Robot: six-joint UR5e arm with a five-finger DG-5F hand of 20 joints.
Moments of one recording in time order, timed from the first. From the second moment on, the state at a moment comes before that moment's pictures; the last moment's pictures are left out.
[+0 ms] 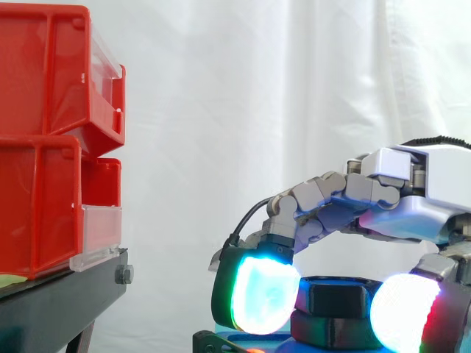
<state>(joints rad) 0.00 -2.29 -1.35 -2.43 -1.96 -1.37</state>
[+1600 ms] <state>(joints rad) -0.02 -2.15 -1.28 -2.74 -2.01 -1.37</state>
